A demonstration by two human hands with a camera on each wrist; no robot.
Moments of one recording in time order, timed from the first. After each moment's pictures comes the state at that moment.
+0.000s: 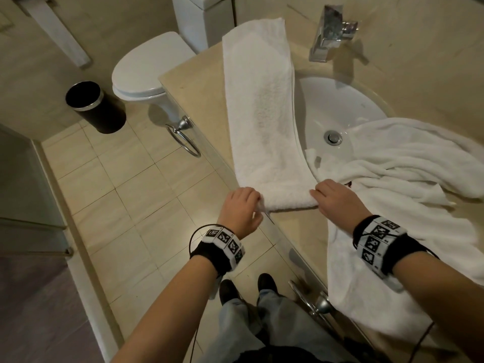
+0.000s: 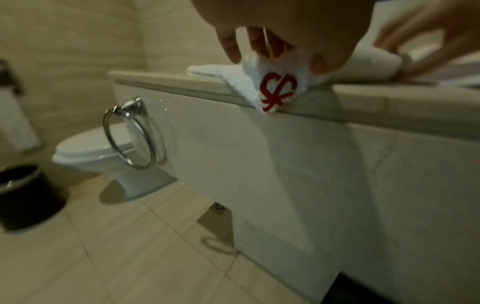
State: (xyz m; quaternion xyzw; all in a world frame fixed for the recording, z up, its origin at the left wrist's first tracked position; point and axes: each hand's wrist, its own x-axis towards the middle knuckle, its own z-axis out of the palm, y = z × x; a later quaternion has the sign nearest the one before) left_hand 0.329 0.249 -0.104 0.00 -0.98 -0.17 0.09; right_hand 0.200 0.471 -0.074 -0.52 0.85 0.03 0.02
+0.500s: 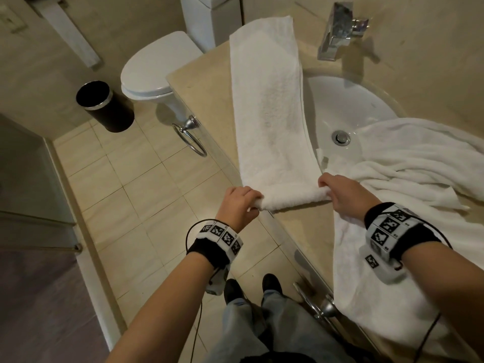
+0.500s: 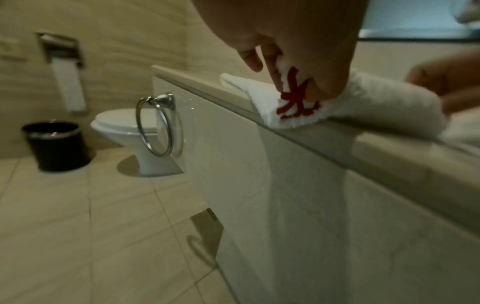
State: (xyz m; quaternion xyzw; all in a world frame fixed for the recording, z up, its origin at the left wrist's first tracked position) left_hand 0.328 0.230 -0.097 0.04 -0.97 -0.25 0.05; right_hand 0.183 0.460 -0.058 -0.34 0.91 -0.10 0.23
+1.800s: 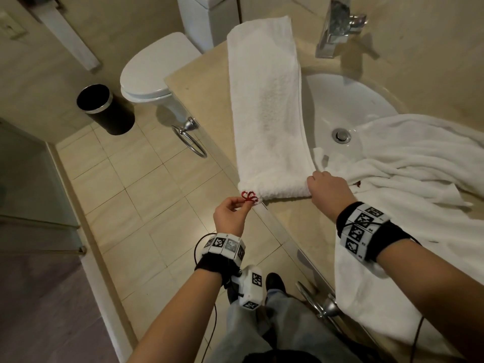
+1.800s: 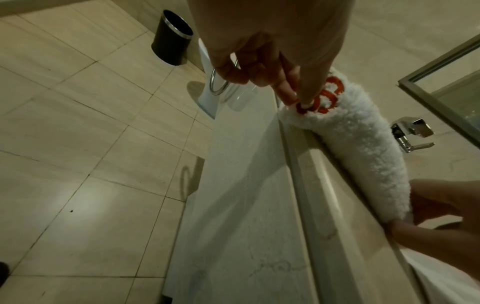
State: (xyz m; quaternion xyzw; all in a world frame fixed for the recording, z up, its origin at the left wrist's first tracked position) left_hand 0.338 0.252 -0.107 0.46 -0.66 -0.57 0.13; right_hand 0.199 0.414 -0.075 -0.40 0.91 0.11 0.04
